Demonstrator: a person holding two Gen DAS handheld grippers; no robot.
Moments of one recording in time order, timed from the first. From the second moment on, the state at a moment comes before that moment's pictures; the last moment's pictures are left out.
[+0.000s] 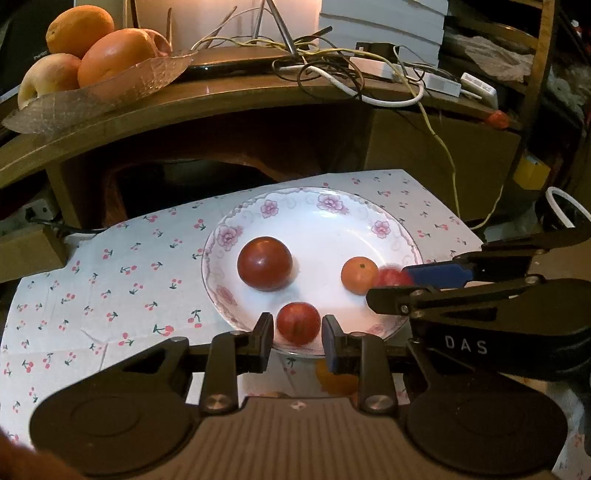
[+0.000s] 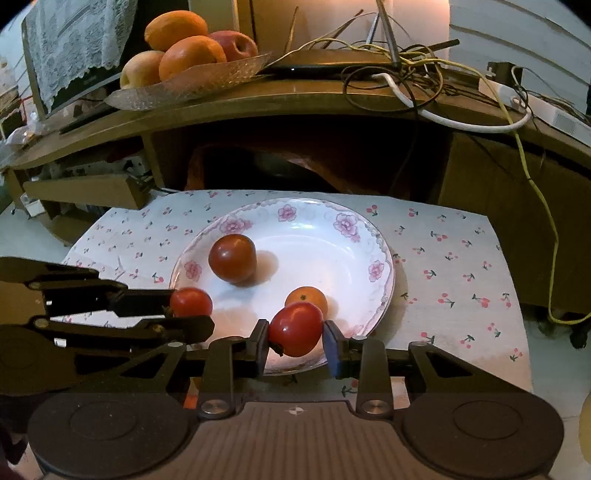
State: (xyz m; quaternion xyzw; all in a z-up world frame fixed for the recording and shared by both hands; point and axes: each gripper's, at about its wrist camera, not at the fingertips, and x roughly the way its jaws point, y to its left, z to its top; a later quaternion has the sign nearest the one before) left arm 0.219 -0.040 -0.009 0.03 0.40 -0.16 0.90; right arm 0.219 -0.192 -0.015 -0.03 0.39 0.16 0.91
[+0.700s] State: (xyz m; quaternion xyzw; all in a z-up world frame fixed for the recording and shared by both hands) left arm 0.198 -0.025 0.007 0.04 0.39 -0.16 0.90; right arm 0.197 -0.202 -0.001 -0.01 0.38 0.17 0.91
